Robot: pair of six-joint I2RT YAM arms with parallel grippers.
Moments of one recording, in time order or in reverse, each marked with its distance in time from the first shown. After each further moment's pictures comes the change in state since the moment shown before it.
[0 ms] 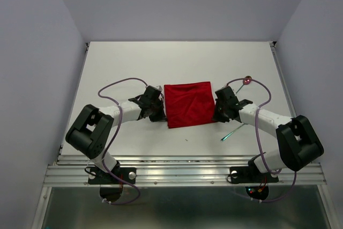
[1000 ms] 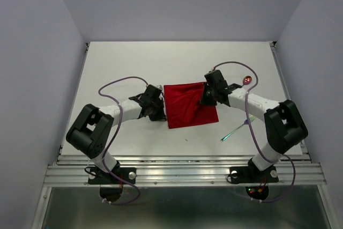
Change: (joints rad) left arm -0.003 0.006 0.025 -0.040 -0.010 0.022; right arm 0.028 0.174 0.265 0.010 -0.061 -0.026
